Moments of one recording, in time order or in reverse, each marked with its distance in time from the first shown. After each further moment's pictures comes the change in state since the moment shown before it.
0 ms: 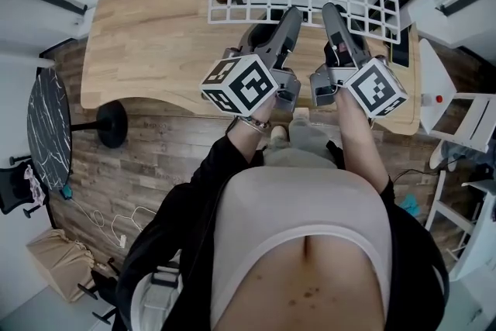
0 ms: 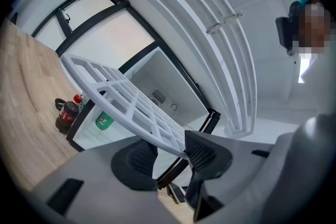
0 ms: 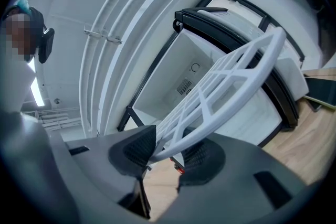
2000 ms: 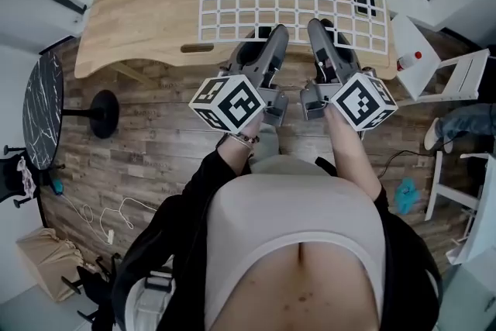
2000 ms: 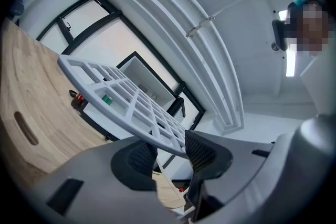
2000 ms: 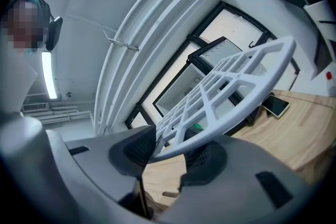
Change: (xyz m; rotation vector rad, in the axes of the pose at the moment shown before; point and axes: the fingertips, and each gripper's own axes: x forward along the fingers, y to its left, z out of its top) left arm -0.142 -0.130 -0.103 0.034 -0.008 -0.021; right arm -0.214 0.045 -0.013 -0.081 0.009 0.022
